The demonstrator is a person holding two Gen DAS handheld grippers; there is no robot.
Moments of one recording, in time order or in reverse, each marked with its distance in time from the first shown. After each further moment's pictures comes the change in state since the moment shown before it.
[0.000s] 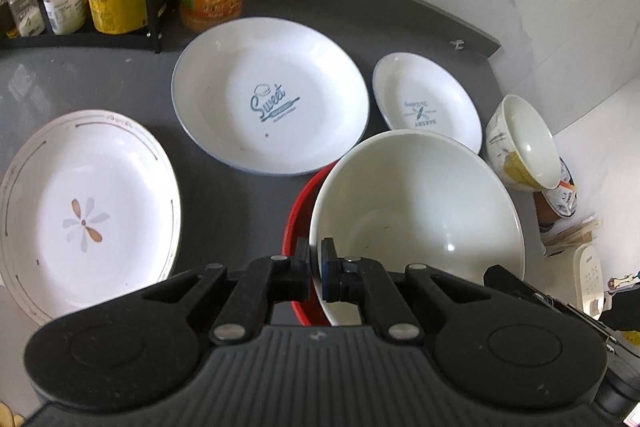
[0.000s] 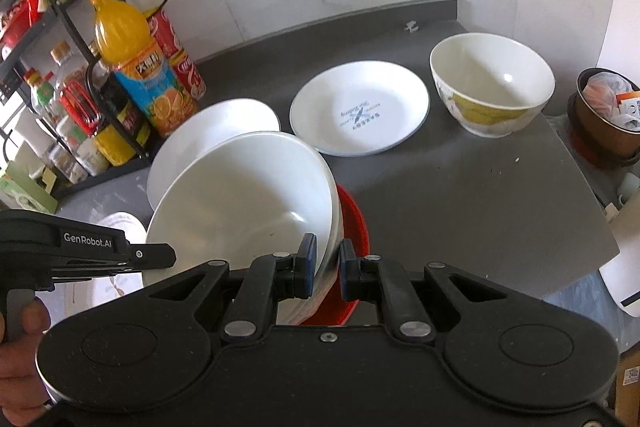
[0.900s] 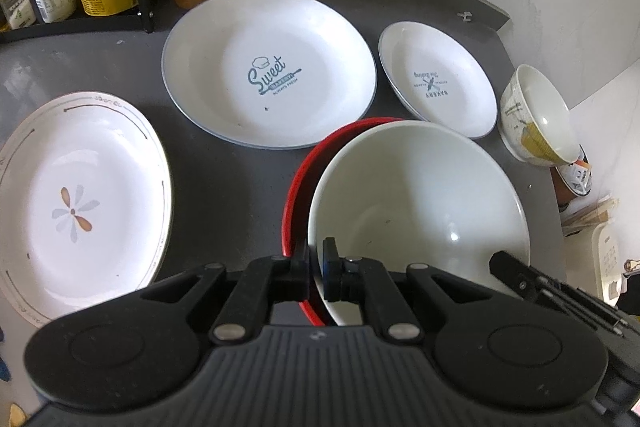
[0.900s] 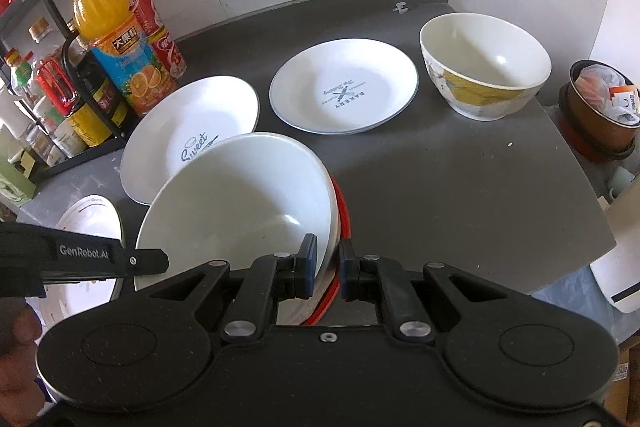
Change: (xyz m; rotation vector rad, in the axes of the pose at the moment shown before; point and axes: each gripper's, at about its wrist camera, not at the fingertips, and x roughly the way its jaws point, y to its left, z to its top) left arm 0.025 -0.003 -0.005 0.033 0.045 0.033; right arm 0.020 -0.004 -0.006 -0.019 0.035 -0.053
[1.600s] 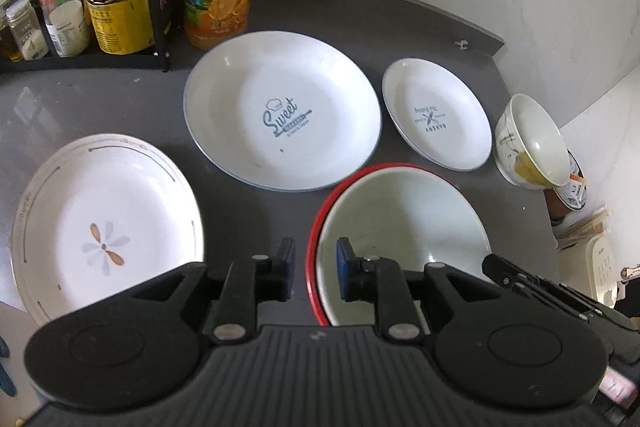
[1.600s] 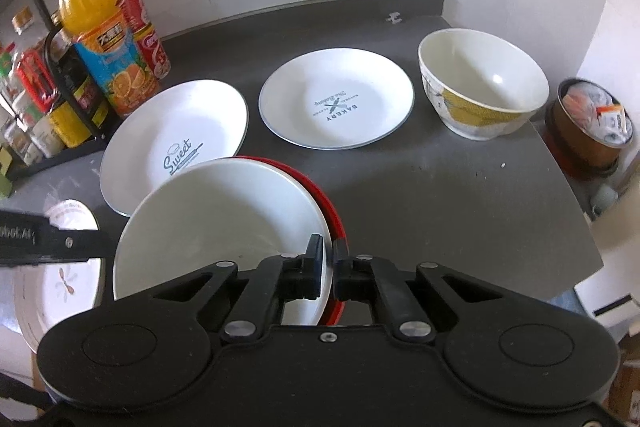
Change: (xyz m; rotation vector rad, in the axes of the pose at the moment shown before) left arm -0.034 0.014 0.017 0.012 -0.058 -0.004; right arm 0.010 0.014 0.012 -0.015 -0.012 -0.077
